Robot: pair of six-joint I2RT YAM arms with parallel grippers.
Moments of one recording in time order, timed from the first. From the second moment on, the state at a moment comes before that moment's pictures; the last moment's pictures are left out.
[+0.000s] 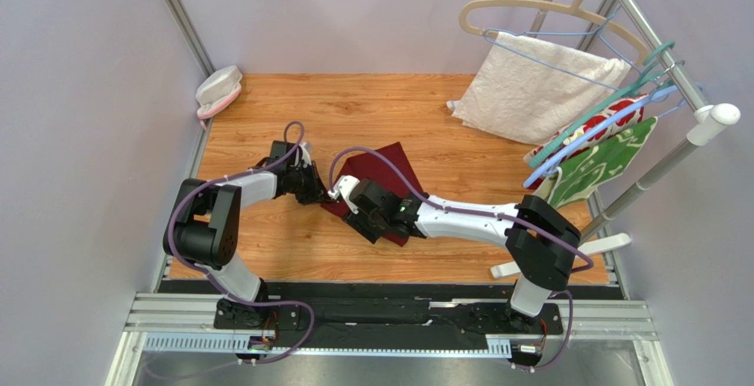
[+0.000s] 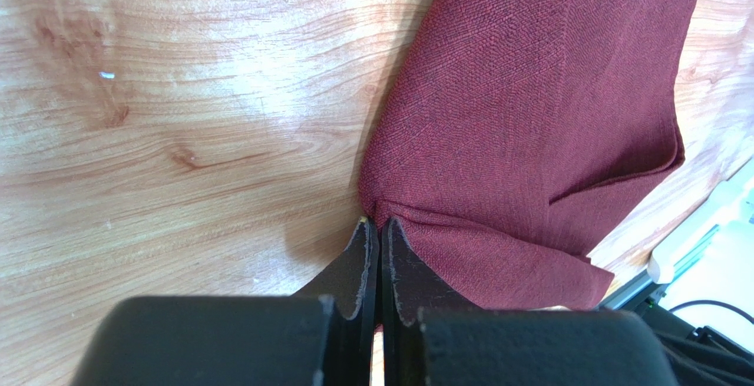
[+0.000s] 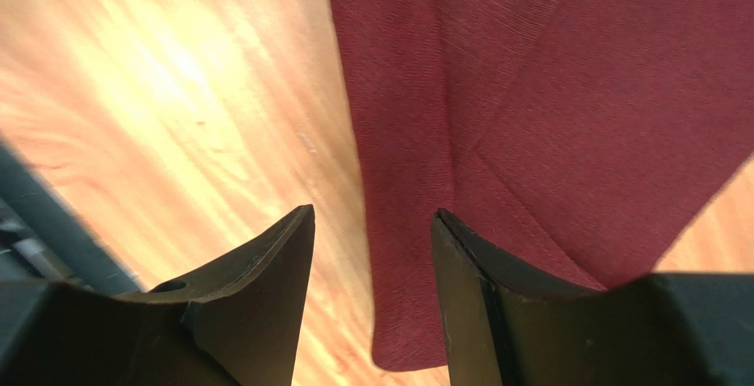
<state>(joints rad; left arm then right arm) -0.19 1.64 0.77 -0.14 0.44 -0.50 1.07 1.70 1.14 -0.35 0.13 0.01</state>
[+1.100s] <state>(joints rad) -0.19 1.63 0.78 -0.14 0.46 -0.50 1.02 1.86 1.12 -0.16 0.10 -0.07</state>
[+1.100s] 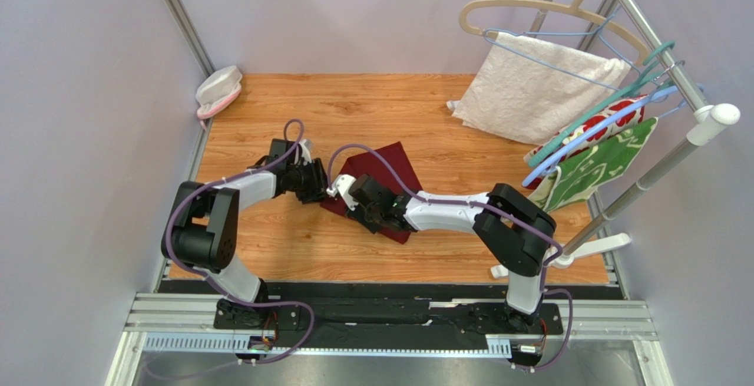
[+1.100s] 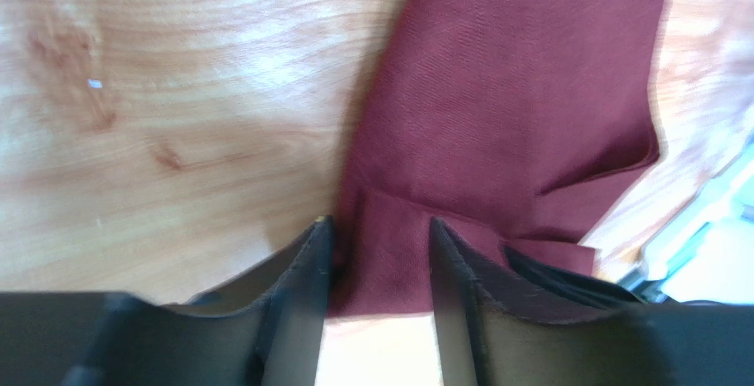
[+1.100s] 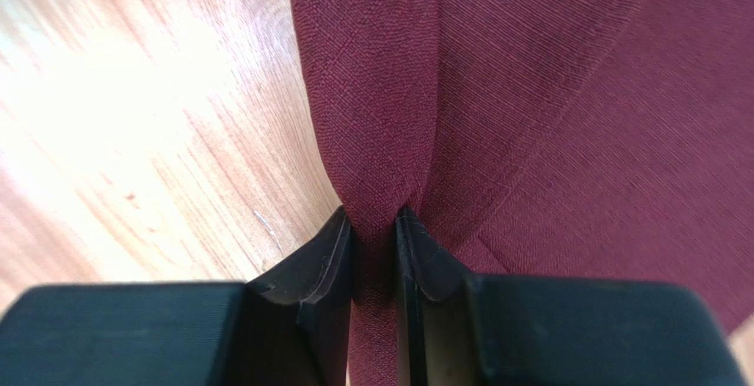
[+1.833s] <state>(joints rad) -0.19 1.26 0.57 -0.06 0.33 -0.50 0.75 2.01 1.22 -0.24 -0.77 0.16</state>
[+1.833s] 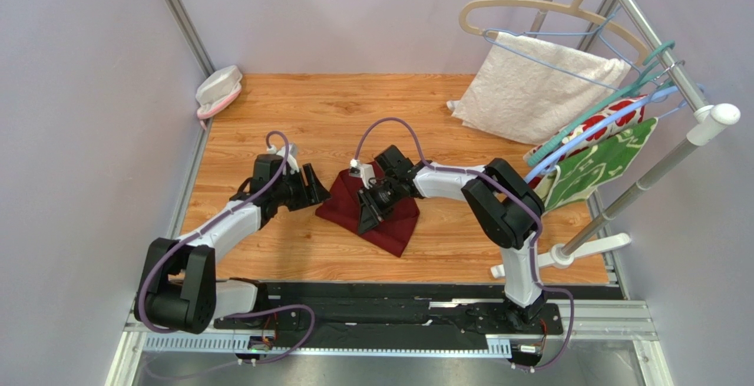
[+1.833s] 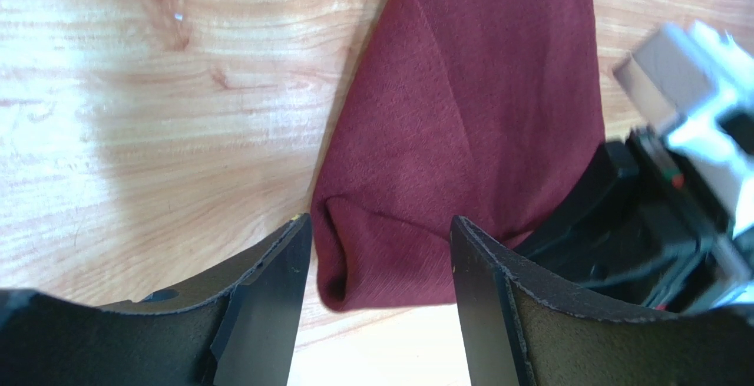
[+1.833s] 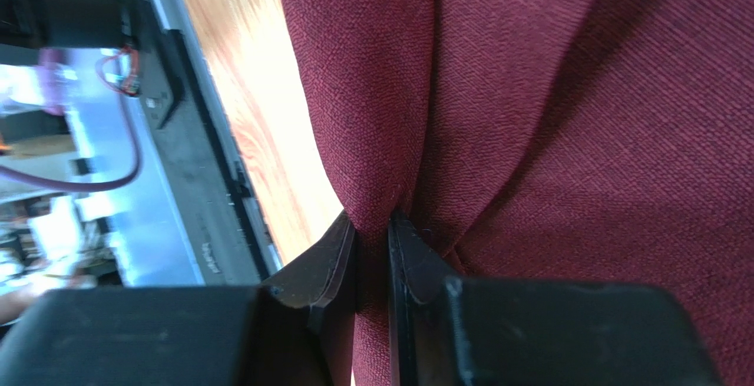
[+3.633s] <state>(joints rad) -0.20 1.54 0.70 -0.07 0.38 -0.53 0.77 1.73 1.22 -0.38 -0.36 0.14</state>
